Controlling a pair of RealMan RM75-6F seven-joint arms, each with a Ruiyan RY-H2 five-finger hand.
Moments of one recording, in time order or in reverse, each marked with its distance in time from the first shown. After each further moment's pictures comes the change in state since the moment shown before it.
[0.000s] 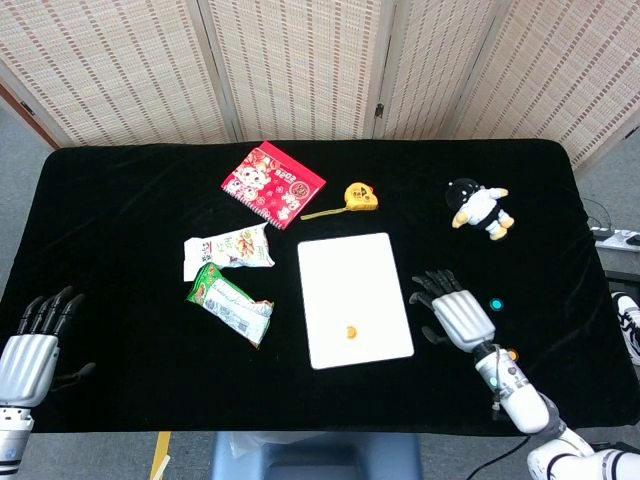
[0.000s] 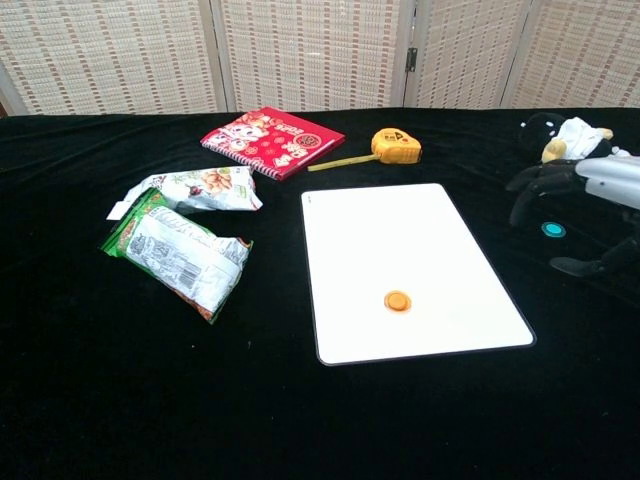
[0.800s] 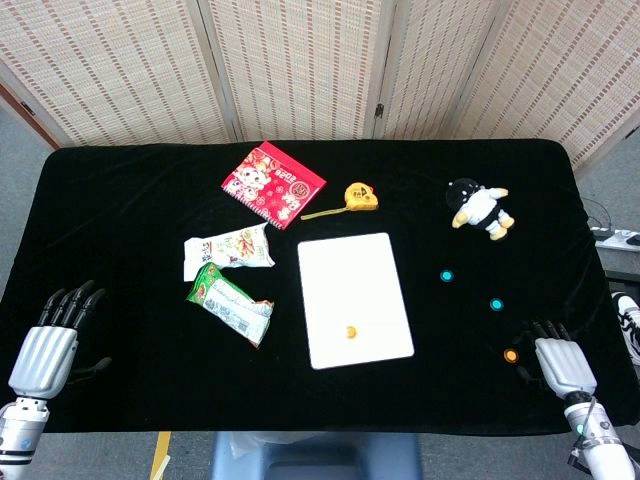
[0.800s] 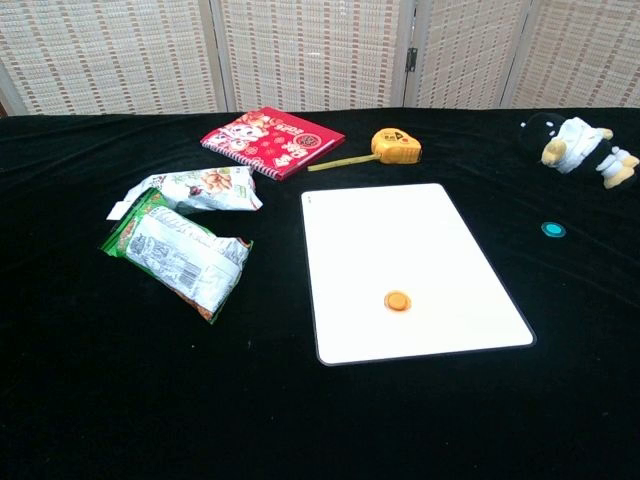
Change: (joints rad) left arm -0.039 -0.002 -0.004 -0.025 0.011 -0.035 0.019; right arm -0.256 0.067 -0.093 0.145 0.123 0.043 0.107
